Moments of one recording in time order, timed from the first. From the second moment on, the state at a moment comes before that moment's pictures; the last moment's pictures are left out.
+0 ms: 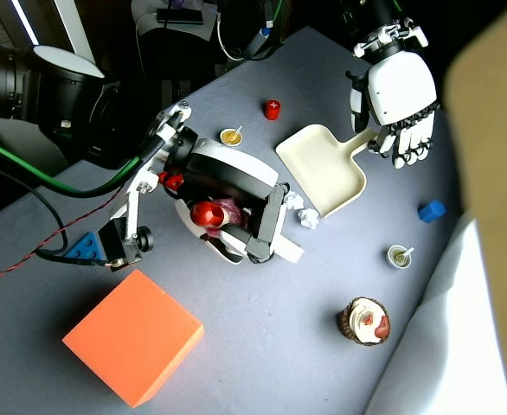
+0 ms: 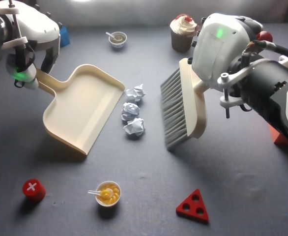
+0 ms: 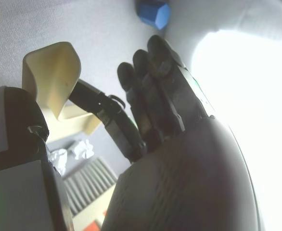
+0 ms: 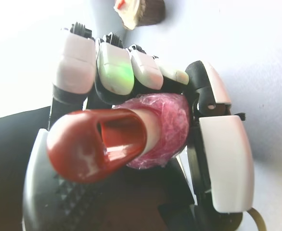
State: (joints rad) left arm 0.22 -1.12 1.41 1.01 0.18 0.26; right arm -0.15 -1.27 1.00 -1.90 -0.74 -0.27
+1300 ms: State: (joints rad) left arm 0.22 -1.12 1.41 1.01 0.18 0.26; right arm -0.09 -1.51 1.17 -1.75 -0.82 -0.38
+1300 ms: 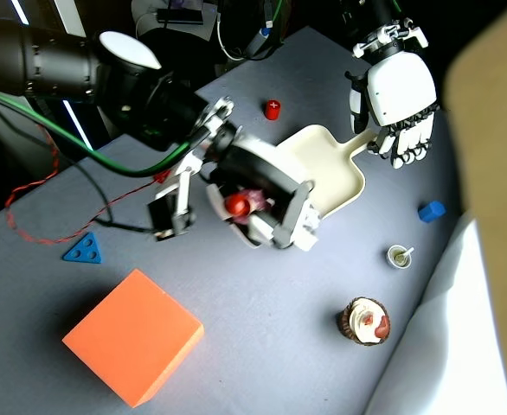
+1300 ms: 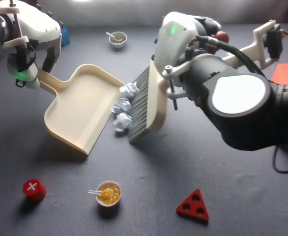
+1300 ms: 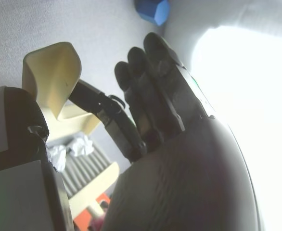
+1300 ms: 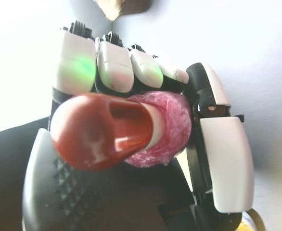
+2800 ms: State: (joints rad) left arm 0.24 -1.12 1.41 1.02 0.17 0.24; right arm -0.04 -1.32 1.04 -1.75 -0.76 -0.40
